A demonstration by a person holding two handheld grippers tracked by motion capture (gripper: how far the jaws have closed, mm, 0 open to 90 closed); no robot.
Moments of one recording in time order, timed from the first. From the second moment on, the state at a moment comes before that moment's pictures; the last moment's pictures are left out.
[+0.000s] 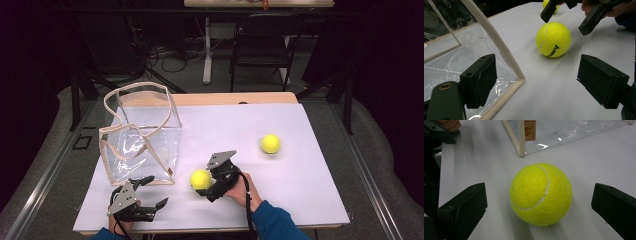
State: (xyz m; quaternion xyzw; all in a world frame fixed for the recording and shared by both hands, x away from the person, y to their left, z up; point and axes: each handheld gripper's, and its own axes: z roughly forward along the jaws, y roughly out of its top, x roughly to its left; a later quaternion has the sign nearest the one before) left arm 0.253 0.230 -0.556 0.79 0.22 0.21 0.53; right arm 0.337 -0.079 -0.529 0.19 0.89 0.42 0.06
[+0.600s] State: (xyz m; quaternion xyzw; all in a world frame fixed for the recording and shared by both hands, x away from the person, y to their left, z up) left arm 0.252 0.230 -0.556 0.79 0.22 0.21 0.53; right arm 0.340 -0.069 -0.537 0.20 0.89 0.40 0.06
